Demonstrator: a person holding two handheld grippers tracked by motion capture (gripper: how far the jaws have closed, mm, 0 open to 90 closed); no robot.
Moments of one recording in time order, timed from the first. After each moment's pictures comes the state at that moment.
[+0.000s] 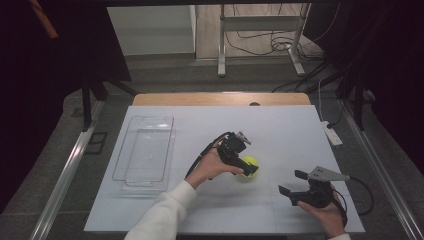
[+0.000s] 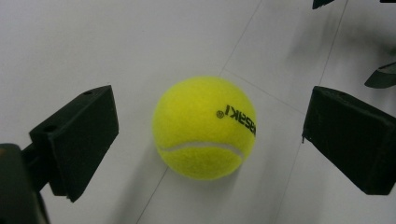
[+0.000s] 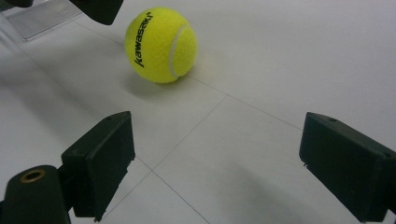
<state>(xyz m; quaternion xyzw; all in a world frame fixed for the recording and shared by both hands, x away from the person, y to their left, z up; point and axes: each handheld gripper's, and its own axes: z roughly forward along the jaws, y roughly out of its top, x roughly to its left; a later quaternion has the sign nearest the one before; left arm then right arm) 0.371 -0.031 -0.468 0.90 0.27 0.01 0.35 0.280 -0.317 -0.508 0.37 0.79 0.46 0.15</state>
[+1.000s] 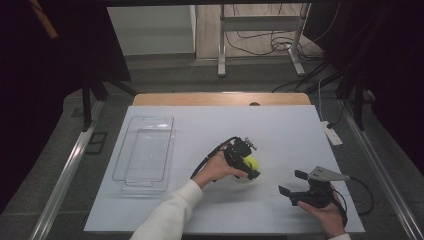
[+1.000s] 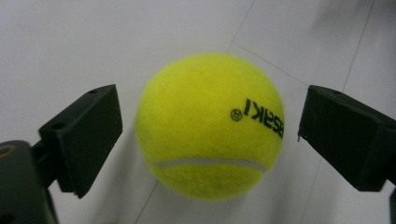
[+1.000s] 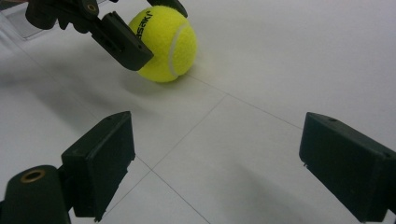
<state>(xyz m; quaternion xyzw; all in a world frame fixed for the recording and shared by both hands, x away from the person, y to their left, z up) 0.378 -0.051 -0.494 0.92 0.27 -0.01 0.30 0.280 -0.317 -0.508 0.37 0.79 0.46 0.15</state>
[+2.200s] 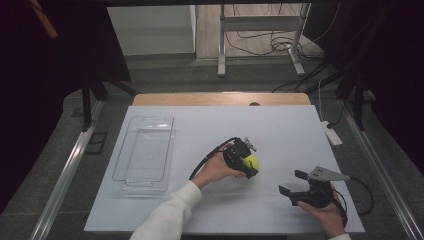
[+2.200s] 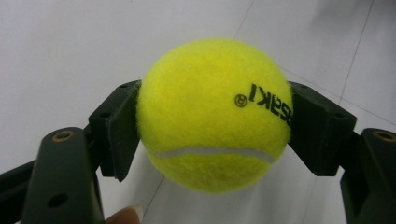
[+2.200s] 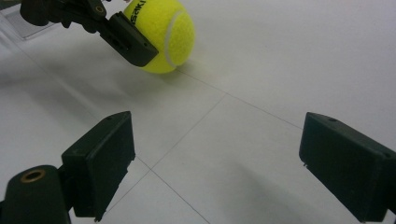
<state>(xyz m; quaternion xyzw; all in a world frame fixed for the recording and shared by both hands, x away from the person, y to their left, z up) 0.371 -0.047 -0.487 0.92 0.25 0.02 0.30 0.281 -0.317 -0.508 0.37 0.79 0.46 0.15</state>
